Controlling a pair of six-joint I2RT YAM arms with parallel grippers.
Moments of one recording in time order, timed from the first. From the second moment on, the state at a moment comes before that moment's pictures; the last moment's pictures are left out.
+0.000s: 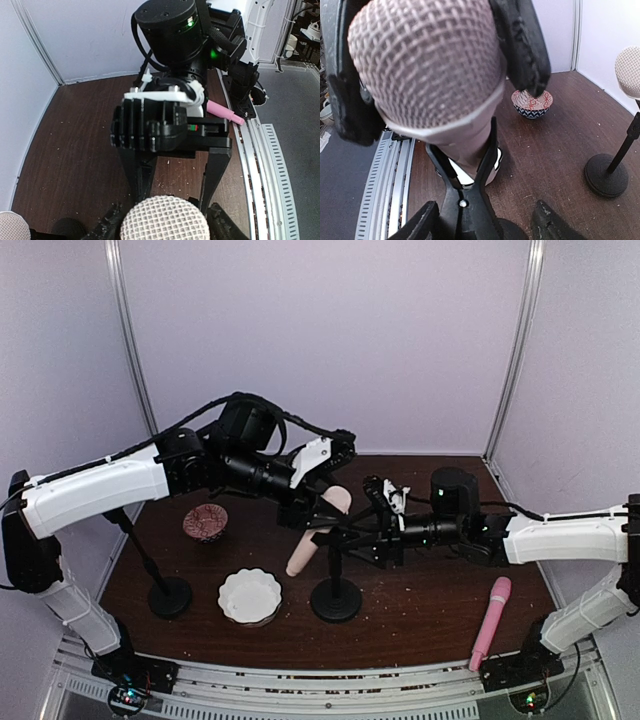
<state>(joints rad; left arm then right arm) -0.97 1.57 1.49 -0.47 0.48 0.39 0.82 1.36 0.75 0.36 -0.59 -0.05</state>
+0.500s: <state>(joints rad) -0.97 1.58 1.51 -0.49 0.48 0.39 0.82 1.34 0.73 0.35 -0.58 -0.06</state>
